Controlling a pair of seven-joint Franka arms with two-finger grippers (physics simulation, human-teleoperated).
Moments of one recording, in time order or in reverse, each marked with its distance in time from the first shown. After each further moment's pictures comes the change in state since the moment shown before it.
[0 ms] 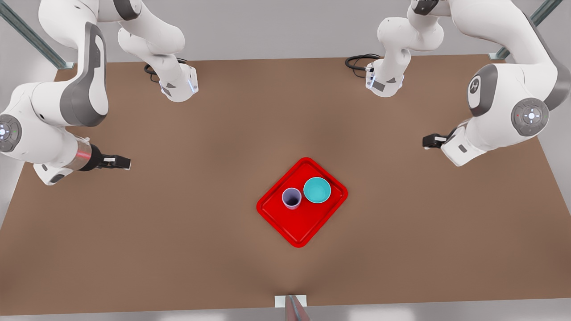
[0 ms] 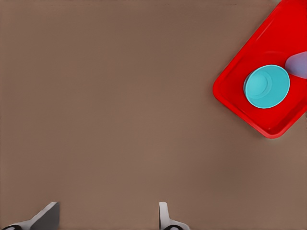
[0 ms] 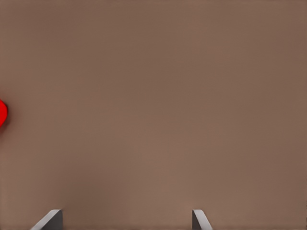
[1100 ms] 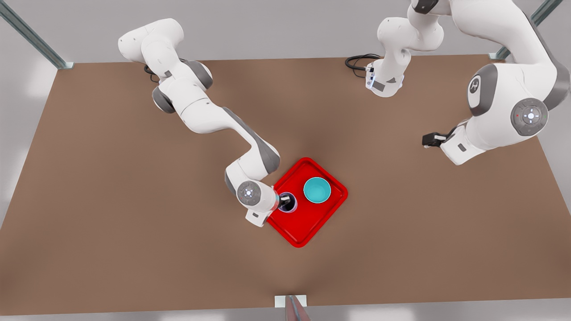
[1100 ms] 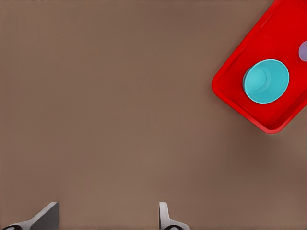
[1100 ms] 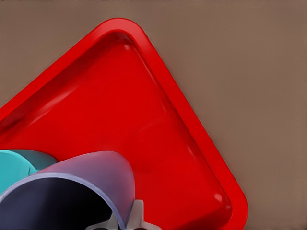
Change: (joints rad) left arm 0.001 -0.014 0.002 -0.032 -0.004 -0.001 0.015; right arm 0.522 0.960 0.189 0.787 0.028 0.353 0.250
